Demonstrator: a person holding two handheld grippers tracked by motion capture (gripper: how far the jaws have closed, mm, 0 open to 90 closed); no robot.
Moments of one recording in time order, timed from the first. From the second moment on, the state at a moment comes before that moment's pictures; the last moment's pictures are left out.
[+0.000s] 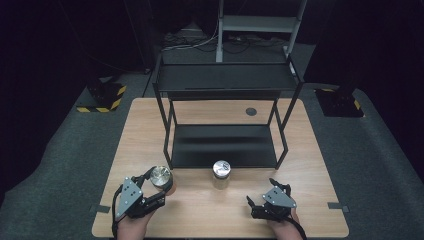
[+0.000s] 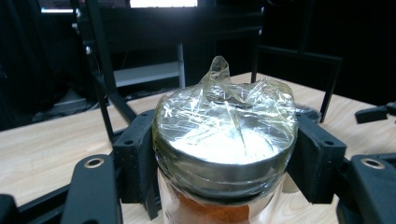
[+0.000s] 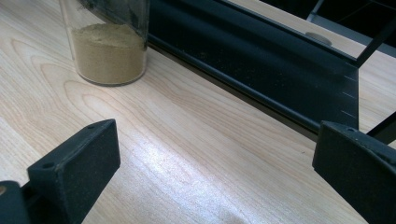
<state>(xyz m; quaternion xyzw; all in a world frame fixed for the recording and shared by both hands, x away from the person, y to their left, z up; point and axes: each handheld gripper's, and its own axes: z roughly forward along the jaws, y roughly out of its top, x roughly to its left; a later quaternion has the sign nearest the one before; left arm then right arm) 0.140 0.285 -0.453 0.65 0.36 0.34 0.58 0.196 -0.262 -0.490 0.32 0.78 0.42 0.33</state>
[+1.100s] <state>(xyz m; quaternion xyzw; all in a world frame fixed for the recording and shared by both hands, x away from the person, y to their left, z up) 0.147 0.289 -0.413 0.63 0.34 0.34 0.61 0.196 -0.265 -0.491 0.32 0.78 0.43 0.33</state>
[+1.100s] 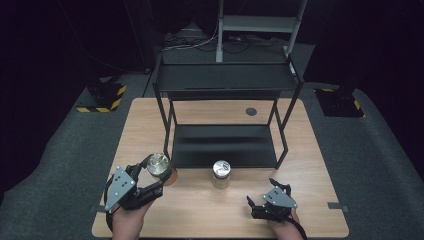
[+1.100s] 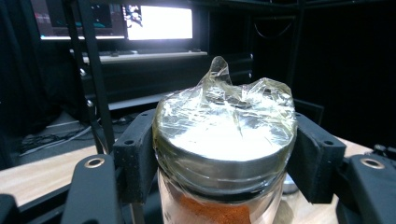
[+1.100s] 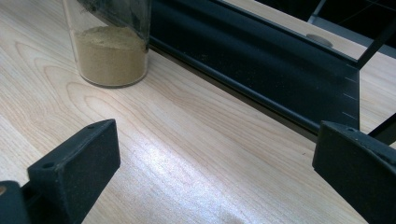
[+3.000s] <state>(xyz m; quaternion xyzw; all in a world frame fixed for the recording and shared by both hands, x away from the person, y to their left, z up) 0.211 0.265 -0.331 0.61 0.30 0.36 0.64 0.196 -0.265 -0.491 0.32 0.78 0.43 0.33</state>
